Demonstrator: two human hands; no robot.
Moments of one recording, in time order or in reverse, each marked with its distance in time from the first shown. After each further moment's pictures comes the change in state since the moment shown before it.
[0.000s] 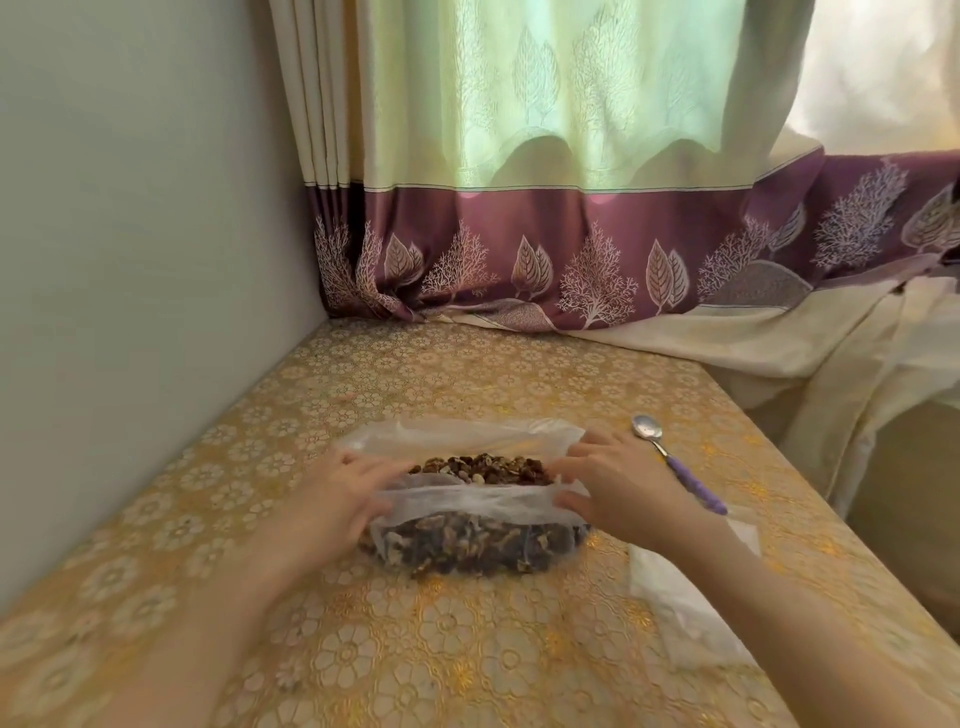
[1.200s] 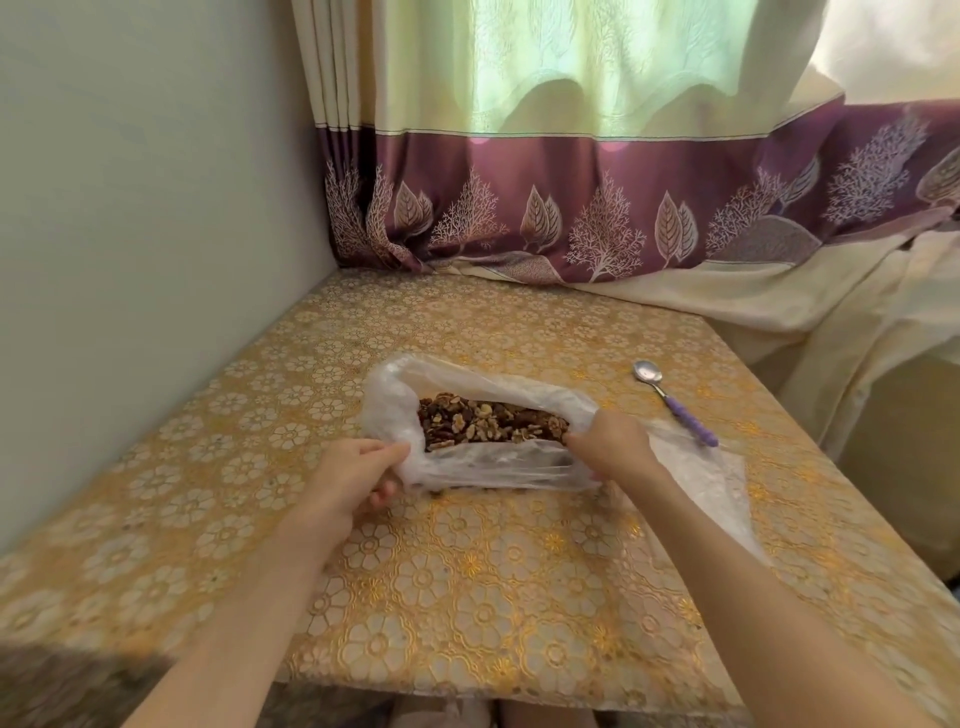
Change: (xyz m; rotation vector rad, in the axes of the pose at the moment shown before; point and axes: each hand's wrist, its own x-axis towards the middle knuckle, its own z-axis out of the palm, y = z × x) left_hand -0.036 0.038 0.017 -1.149 0.047 -0.800; right_hand -0.003 -0.024 0.030 0.465 -0.116 0.821
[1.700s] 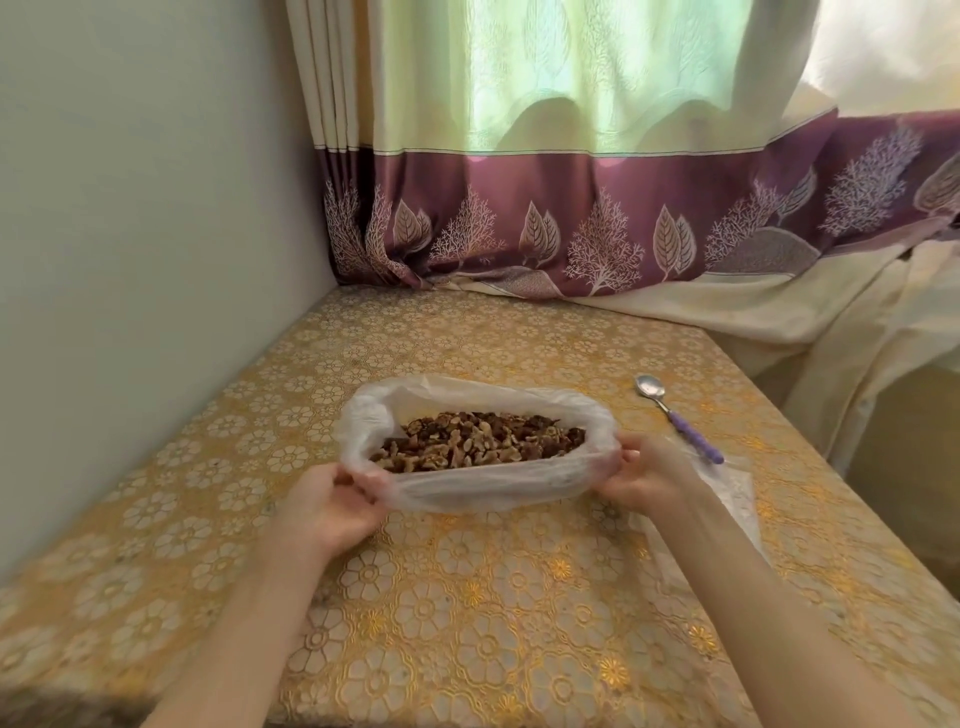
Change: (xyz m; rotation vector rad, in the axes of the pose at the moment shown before) left_hand 0.016 0.001 -0.015 -1.205 -0.162 -0.351; right_hand -0.004 0.017 -0.016 1.909 -0.314 0.554
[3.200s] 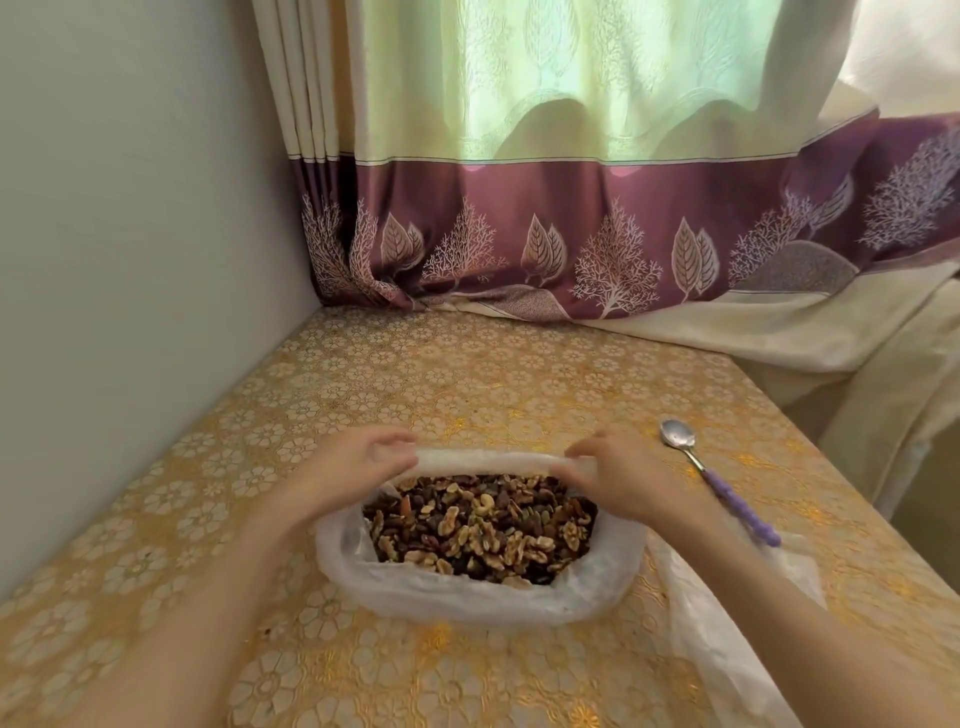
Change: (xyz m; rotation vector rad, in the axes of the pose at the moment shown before) left_hand 0.105 0.046 0.056 2.043 -0.237 0.681; right_hand 0.082 -0.026 0.040 -2.181 -0.060 -0.830
